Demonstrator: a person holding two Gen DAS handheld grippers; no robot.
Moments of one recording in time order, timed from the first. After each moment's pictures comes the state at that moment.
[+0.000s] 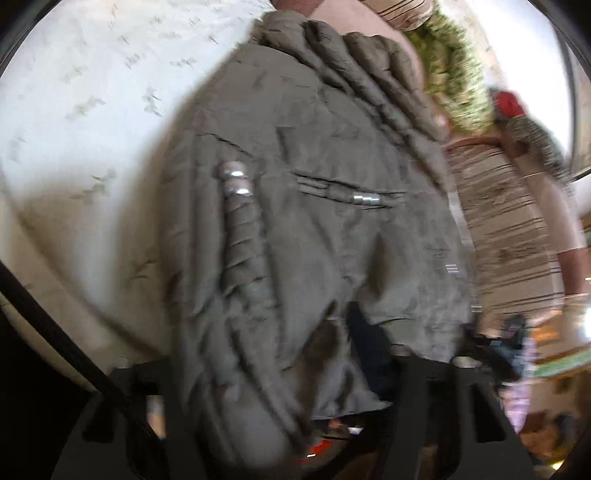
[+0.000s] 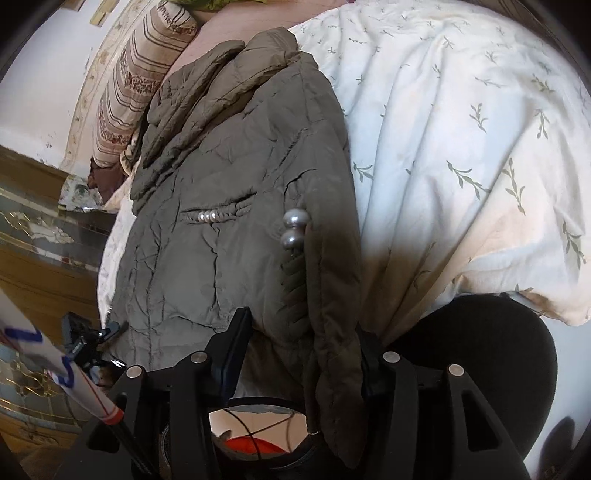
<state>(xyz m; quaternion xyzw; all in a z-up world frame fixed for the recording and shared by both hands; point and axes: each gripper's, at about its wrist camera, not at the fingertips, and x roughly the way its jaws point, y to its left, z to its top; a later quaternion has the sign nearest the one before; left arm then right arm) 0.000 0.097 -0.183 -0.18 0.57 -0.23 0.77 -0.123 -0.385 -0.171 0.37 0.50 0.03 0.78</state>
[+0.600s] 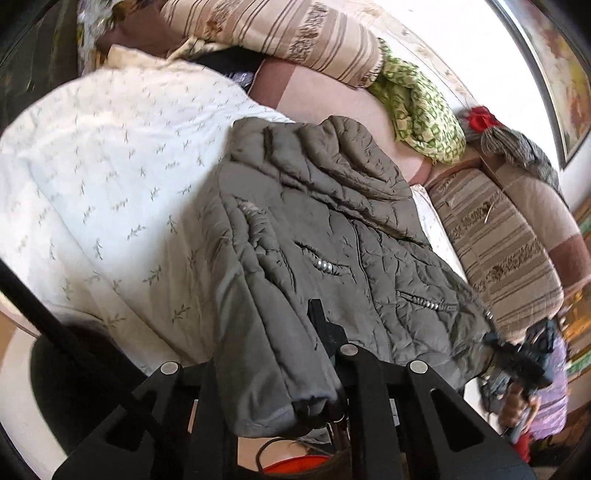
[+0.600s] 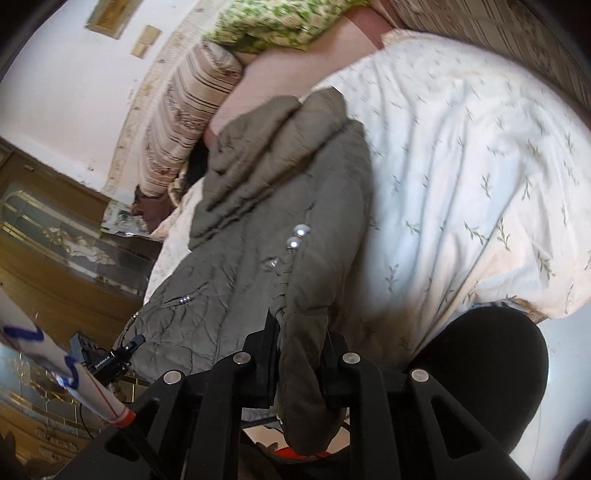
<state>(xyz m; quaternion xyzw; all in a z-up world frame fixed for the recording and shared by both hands) -0.046 0.110 -0.059 -0.13 0.46 -0.22 0.85 -0.154 -0.391 -0.081 0.41 0.41 0.07 0.81</state>
